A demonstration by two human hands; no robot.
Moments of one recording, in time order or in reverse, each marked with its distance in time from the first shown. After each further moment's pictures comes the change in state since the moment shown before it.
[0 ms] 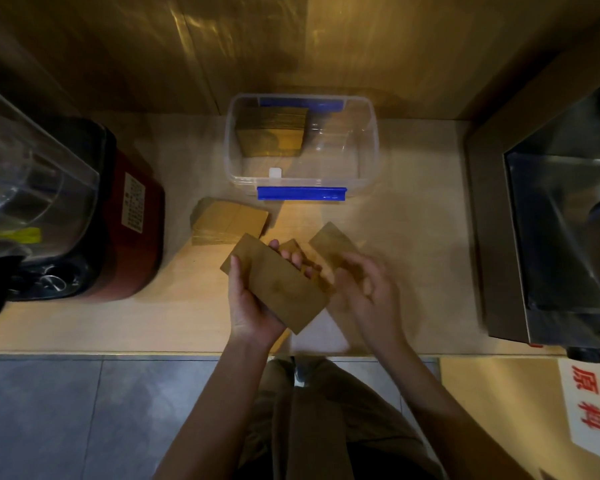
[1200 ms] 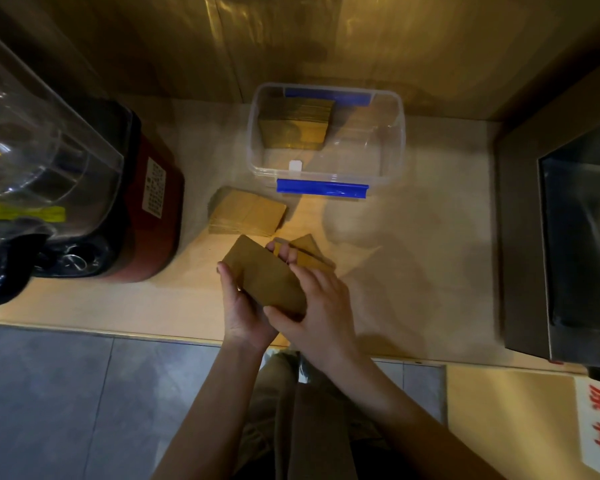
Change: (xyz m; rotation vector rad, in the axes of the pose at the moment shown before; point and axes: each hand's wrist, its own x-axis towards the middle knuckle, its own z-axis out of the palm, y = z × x) left_hand -0.014 0.012 -0.014 0.054 -0.024 0.116; right_hand -0.025 -0.038 0.057 -0.376 -0.251 -0.190
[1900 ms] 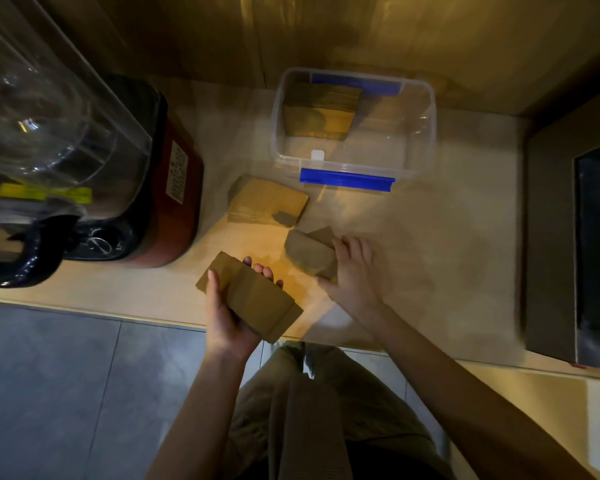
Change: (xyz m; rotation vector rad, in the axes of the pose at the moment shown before) left_hand -0.025 0.030 -0.045 -0.047 0.184 0.056; right_hand 0.060 0.075 0.031 -0.461 -0.094 0.007
